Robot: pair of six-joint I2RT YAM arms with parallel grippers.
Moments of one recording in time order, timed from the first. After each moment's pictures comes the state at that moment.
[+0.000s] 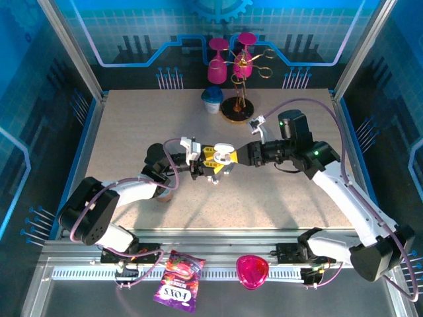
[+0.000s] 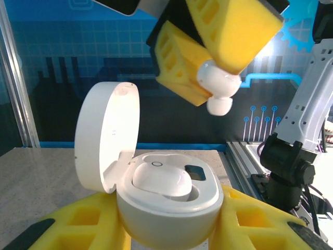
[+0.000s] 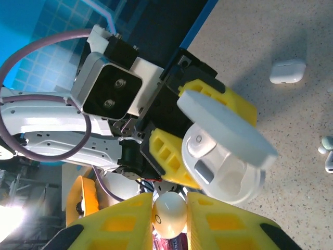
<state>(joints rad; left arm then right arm) -0.49 1.48 0.59 1.12 0.97 -0.17 0.46 1.17 1.20 -0.65 -0.84 0.41</state>
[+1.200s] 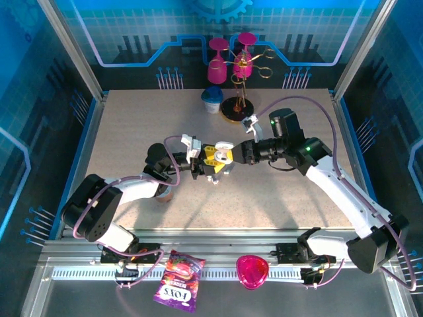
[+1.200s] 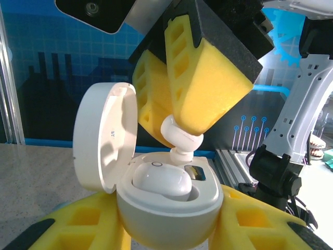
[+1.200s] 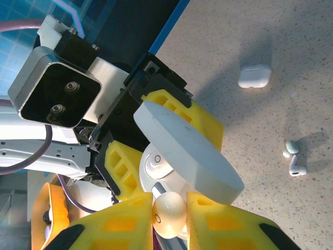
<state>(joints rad) -0.49 1.52 0.61 1.18 0.98 -0.28 0.50 1.22 1.22 -0.67 -0.70 0.36</state>
